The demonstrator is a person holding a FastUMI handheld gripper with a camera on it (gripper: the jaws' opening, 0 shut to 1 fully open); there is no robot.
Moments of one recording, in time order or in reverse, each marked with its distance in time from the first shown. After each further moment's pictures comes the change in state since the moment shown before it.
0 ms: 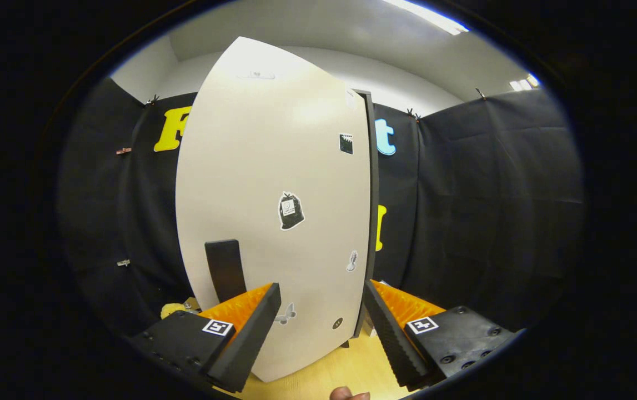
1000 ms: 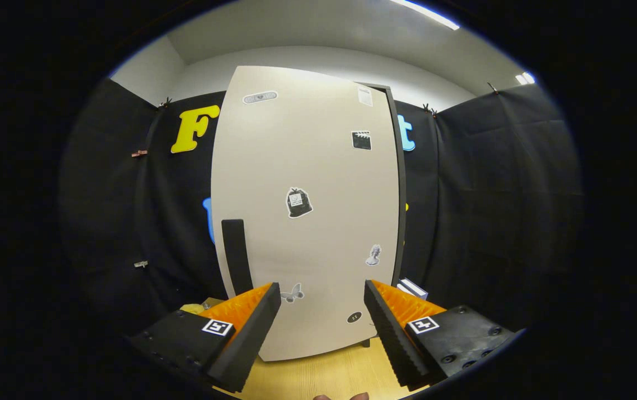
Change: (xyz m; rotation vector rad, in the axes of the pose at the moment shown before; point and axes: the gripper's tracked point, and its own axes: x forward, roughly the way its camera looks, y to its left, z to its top) arm -0.007 0.025 0.001 0.039 0.003 0.082
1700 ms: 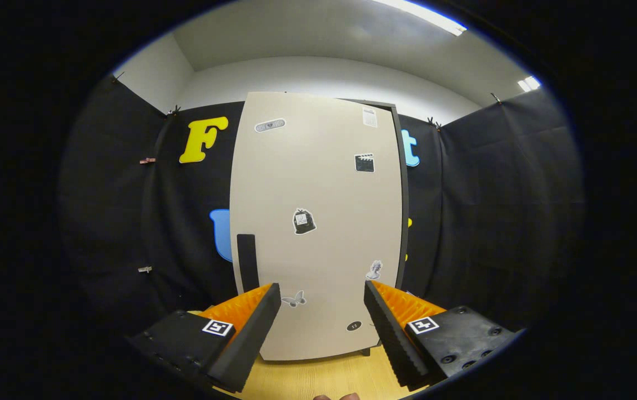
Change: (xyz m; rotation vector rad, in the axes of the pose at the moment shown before) arm -0.010 0.008 0.022 -0.011 -0.056 0.027
